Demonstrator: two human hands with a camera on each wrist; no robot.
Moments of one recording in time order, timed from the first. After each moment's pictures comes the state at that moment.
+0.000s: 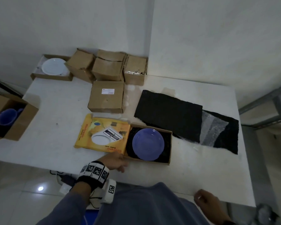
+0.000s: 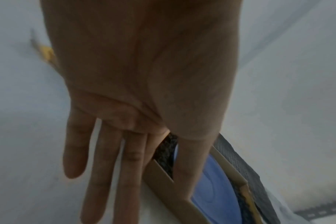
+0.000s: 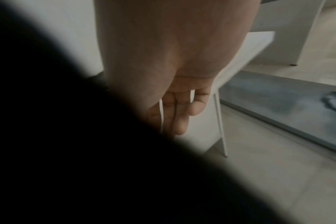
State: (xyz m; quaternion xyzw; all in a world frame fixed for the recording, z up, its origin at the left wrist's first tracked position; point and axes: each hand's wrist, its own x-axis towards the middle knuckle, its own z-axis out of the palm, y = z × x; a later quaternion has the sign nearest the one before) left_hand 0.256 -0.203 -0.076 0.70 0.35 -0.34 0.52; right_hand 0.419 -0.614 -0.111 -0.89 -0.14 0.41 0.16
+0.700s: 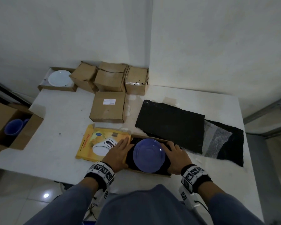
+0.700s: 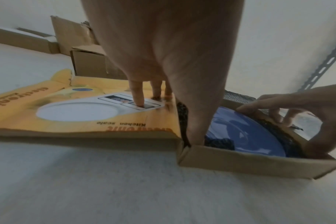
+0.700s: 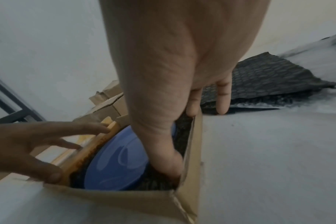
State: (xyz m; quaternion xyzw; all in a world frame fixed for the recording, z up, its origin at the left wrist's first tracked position) left_hand 0.293 -0.188 -0.096 0.94 0.19 -0.20 0.18; right_hand 0.499 -0.398 -0.096 -0.83 -0.47 0.31 -0.05
